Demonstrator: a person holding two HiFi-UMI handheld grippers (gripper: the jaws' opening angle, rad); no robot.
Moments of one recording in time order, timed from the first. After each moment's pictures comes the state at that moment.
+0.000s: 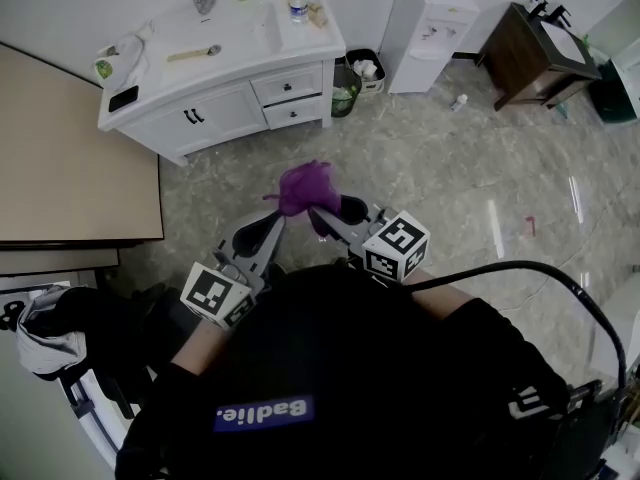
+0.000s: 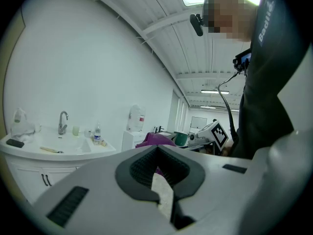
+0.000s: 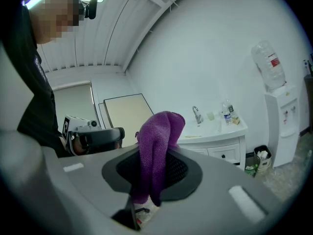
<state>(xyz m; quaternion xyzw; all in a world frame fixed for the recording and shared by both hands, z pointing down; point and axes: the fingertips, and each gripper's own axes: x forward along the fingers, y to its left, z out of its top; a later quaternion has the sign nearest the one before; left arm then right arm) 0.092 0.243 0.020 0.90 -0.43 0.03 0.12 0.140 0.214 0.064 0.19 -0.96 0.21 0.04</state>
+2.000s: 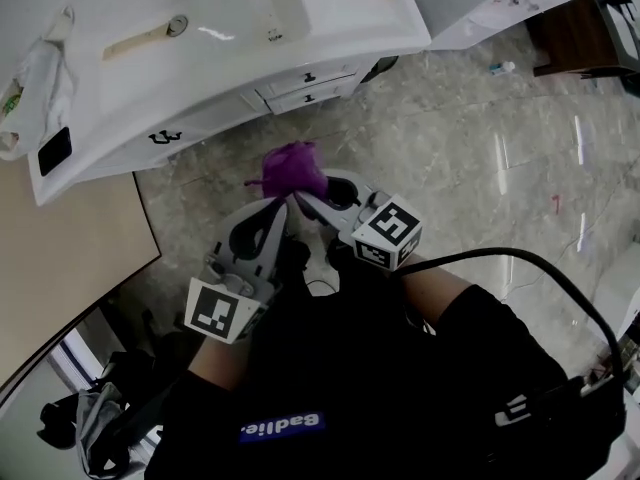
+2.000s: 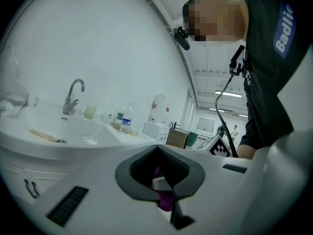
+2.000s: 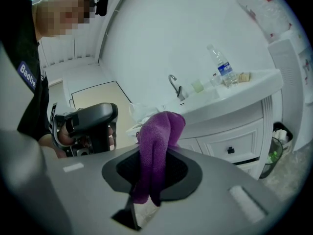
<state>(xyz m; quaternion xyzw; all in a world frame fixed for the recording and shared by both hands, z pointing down) -0.069 -0.097 0.242 0.88 -0.43 0.01 0.18 -0.049 -0.110 0.329 0.20 -0.93 0.30 0.08</state>
